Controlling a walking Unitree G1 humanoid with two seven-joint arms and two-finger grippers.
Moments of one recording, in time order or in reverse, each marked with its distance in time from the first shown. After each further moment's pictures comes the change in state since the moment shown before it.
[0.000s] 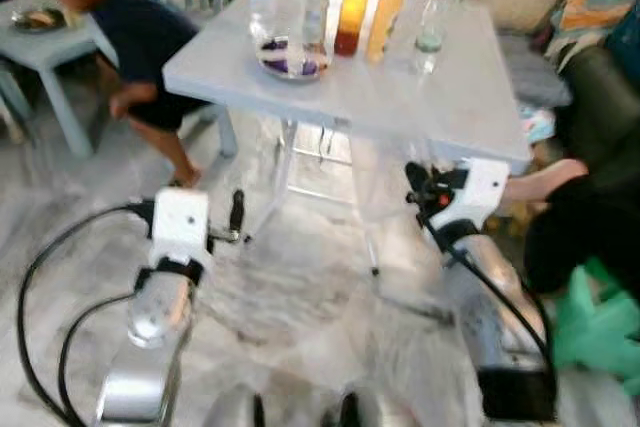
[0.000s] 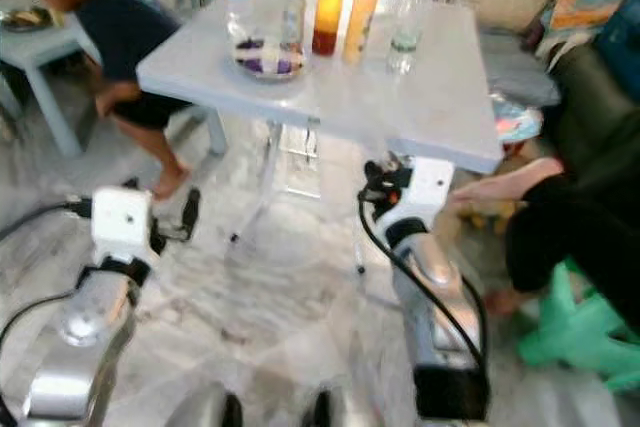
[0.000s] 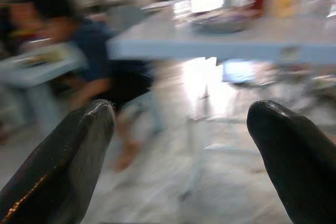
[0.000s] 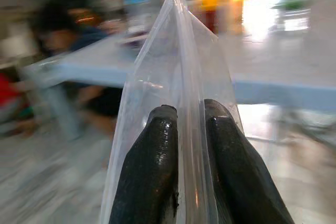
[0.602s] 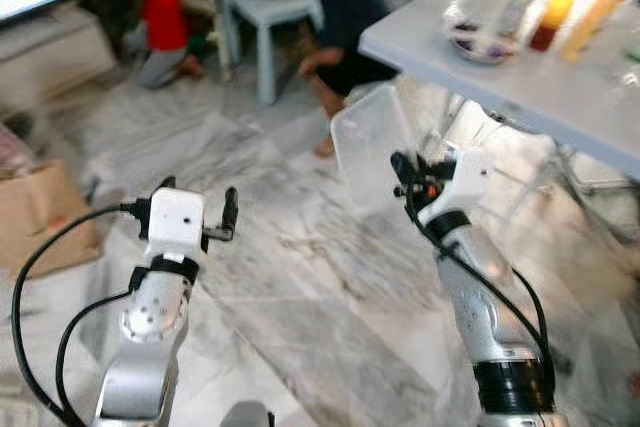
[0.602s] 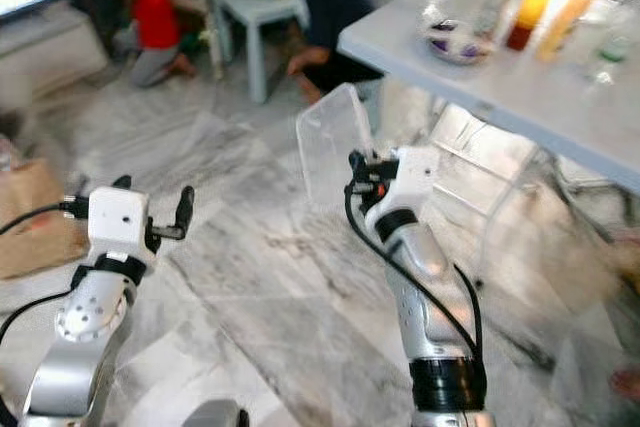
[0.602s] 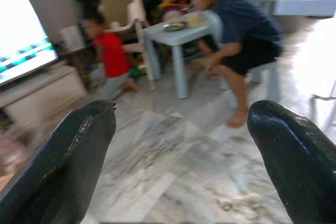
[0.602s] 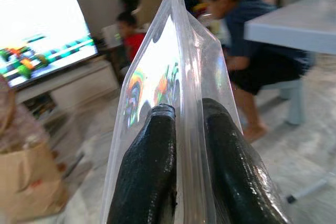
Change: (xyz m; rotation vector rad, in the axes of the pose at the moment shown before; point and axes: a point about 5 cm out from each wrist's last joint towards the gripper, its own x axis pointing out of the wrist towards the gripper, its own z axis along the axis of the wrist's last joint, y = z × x) left arm 0.003 0.012 -0.009 0.051 0.020 0.029; right arm 0.004 0.018 -0.006 -0.010 0.009 0.095
